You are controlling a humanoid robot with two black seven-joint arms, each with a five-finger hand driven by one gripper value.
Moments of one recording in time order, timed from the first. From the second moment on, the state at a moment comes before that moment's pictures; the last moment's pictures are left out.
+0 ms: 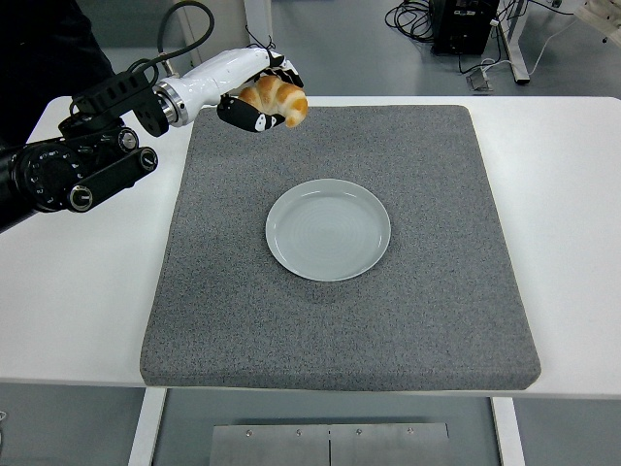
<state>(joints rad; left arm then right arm) -1.27 0.32 -0.06 -0.82 1.14 0.17 -0.30 -0.10 0.00 0.02 0.13 -0.10 0.03 0.41</state>
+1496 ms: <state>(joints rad) -1.13 0.28 -0.04 -1.02 1.45 0.25 -0.30 -0.10 0.00 0.02 0.13 -0.10 0.03 0.41</state>
